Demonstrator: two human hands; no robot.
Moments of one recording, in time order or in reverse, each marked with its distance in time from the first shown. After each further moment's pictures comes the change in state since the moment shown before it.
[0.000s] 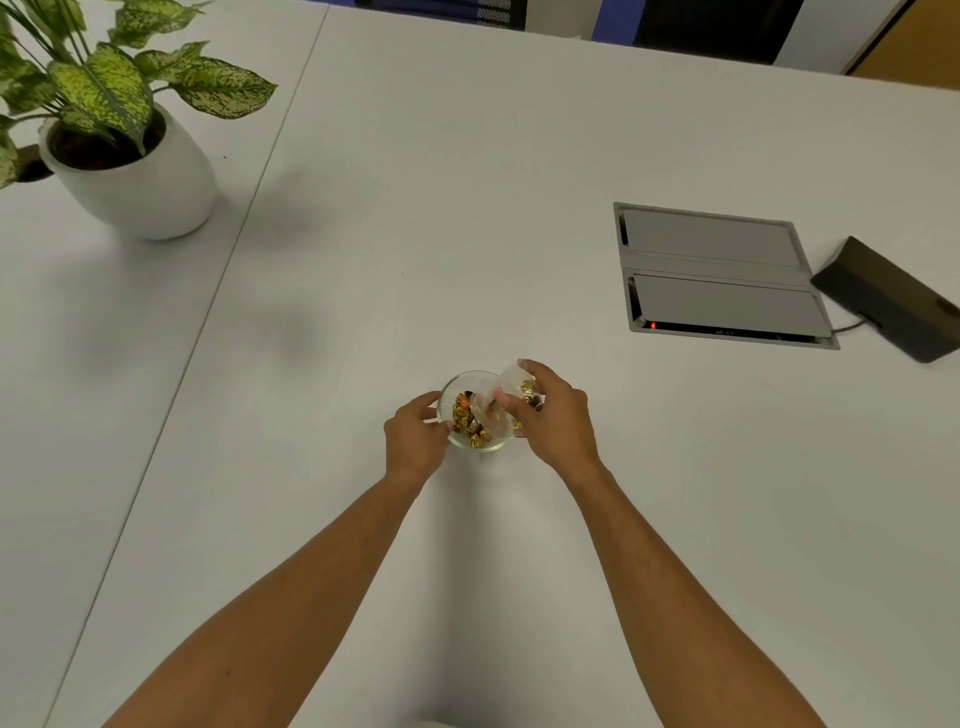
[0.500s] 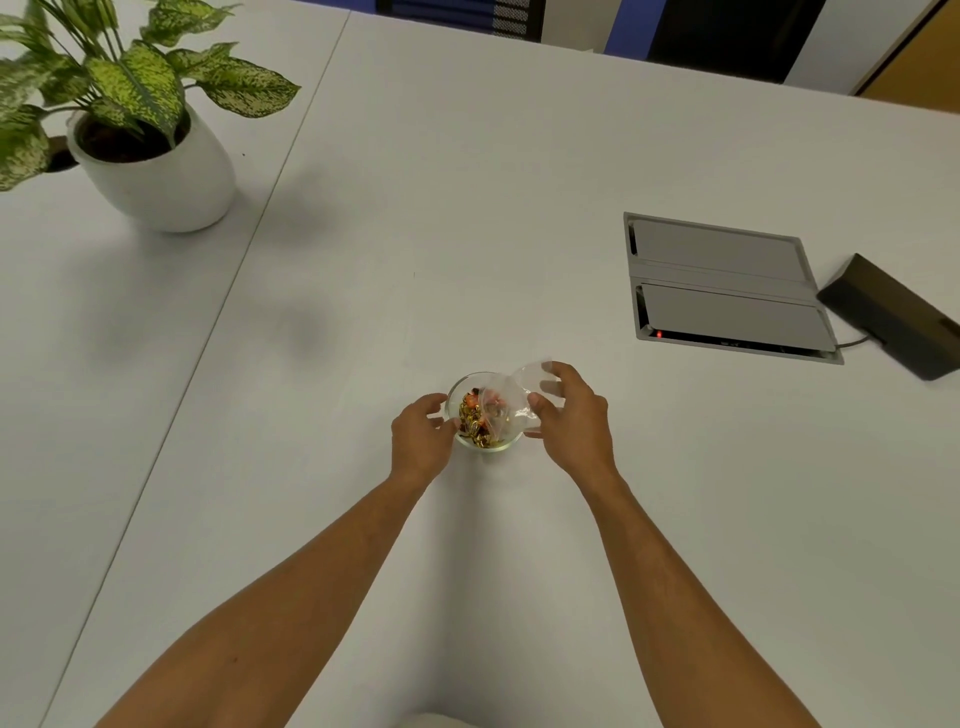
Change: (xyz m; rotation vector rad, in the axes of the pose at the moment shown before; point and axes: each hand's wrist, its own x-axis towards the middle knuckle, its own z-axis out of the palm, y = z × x) left_hand 0.001 -0.007 -0.001 -0.014 0.016 0.024; right_hand -0.008 -0.005 -0.008 0.148 0.053 0.023
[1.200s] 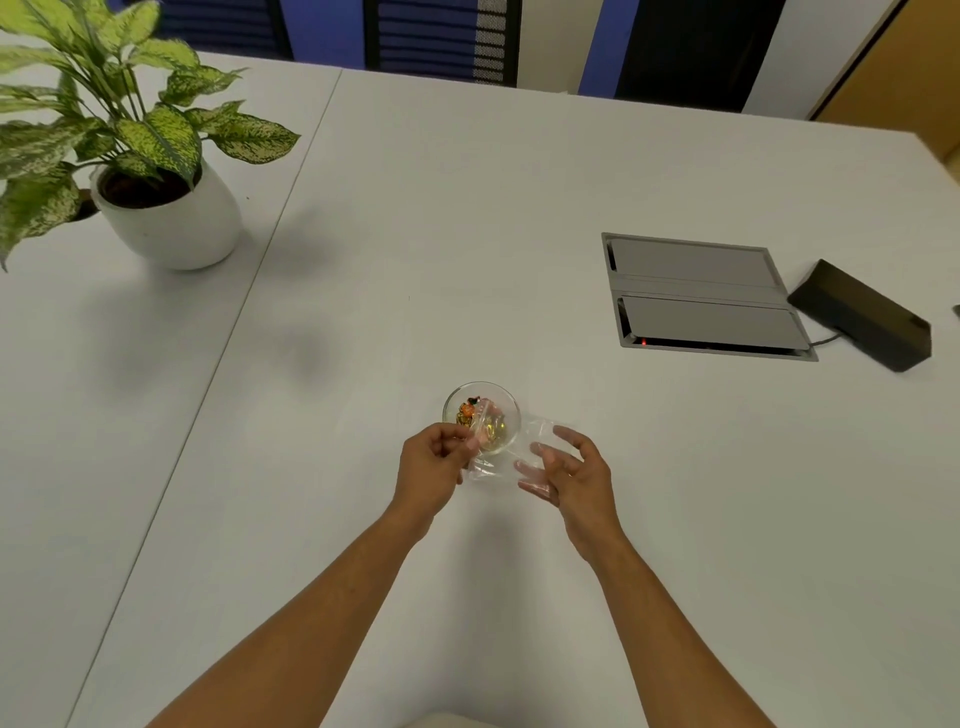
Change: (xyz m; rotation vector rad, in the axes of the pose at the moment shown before) left_hand -0.051 0.002 -0.011 -0.344 -0.191 0.056; right_hand -0.068 0.044 -0.009 0.695 -0.030 0.180
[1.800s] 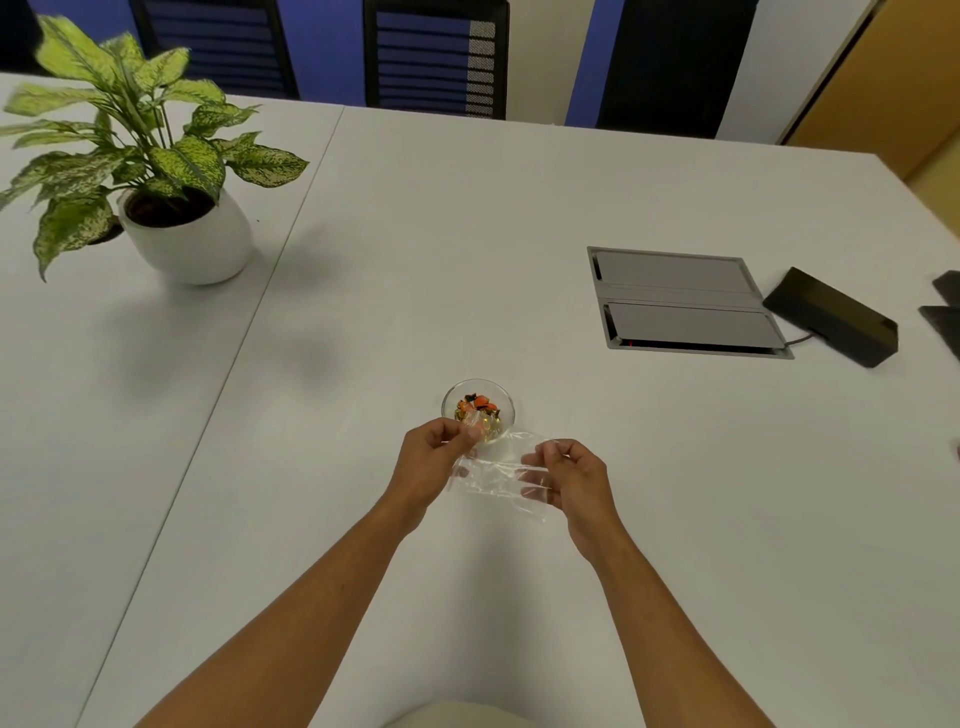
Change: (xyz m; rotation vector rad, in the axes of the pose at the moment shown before) left_hand -0.039 0.028 -0.006 -0.003 -0.100 -0.004; right_hand -0.038 -0.010 -0.004 -0.108 0.000 0.007
